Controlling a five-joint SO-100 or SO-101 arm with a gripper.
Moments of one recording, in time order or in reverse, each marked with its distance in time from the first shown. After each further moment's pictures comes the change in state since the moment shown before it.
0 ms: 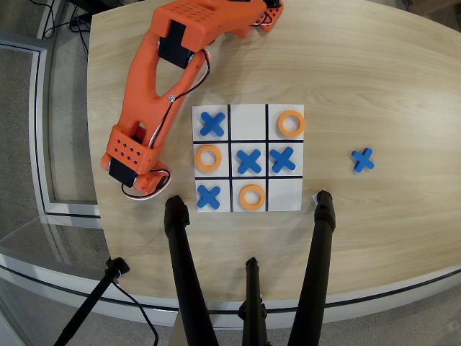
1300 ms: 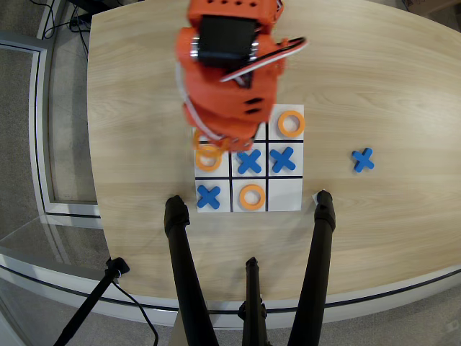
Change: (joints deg) arm -25.5 74.8 56.6 2.2 3.5
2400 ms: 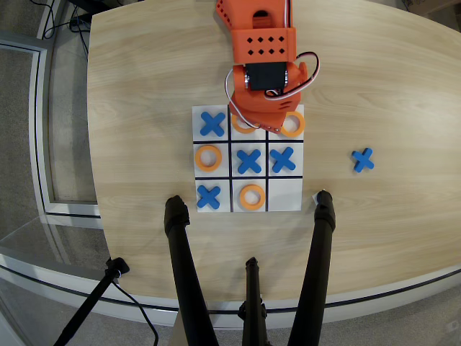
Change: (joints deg) arm -10.2 -9.4 21.9 -20.4 8.7
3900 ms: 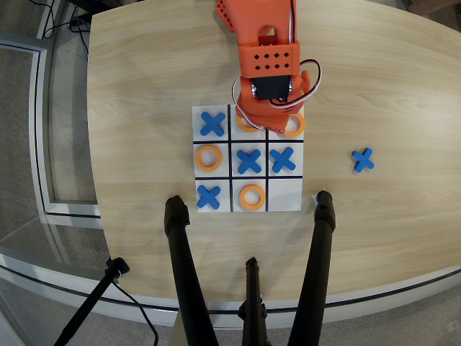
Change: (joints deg) arm -2.4 -7.2 0.7 -4.8 -0.2
